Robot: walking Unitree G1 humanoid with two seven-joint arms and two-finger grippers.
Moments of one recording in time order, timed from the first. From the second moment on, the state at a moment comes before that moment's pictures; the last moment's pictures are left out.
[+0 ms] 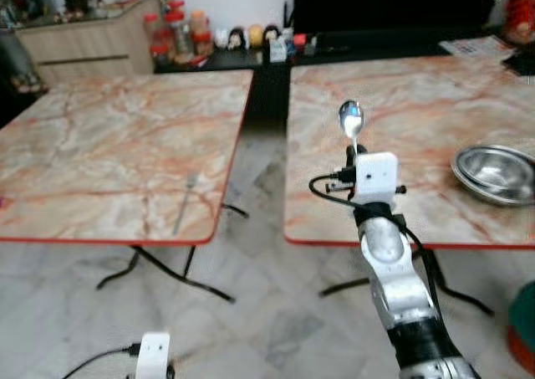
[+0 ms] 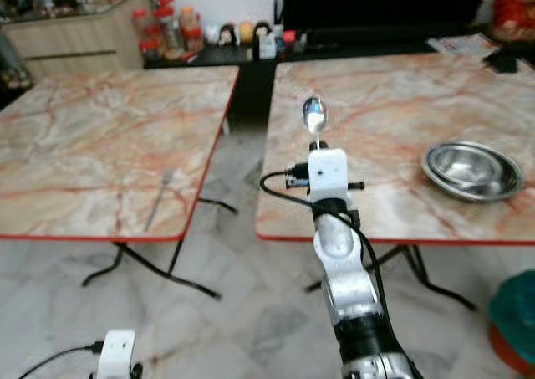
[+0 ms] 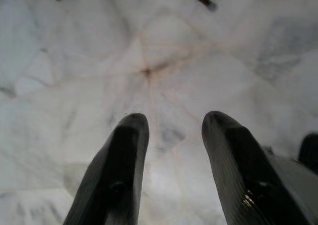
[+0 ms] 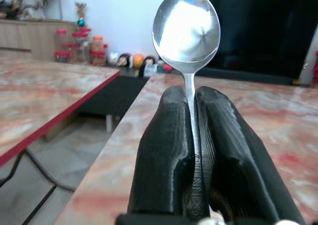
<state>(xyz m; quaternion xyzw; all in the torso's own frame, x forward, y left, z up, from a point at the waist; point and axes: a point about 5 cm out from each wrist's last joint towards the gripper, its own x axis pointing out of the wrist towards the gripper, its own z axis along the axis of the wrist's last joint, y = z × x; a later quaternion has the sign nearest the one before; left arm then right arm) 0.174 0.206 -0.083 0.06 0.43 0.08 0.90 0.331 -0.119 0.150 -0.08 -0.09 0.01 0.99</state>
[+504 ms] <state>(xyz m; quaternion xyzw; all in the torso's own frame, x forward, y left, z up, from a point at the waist) 0.179 0.203 -0.081 0.06 0.42 0.08 0.90 0.334 -0.125 0.155 -0.08 -0.10 -0.01 0.99</state>
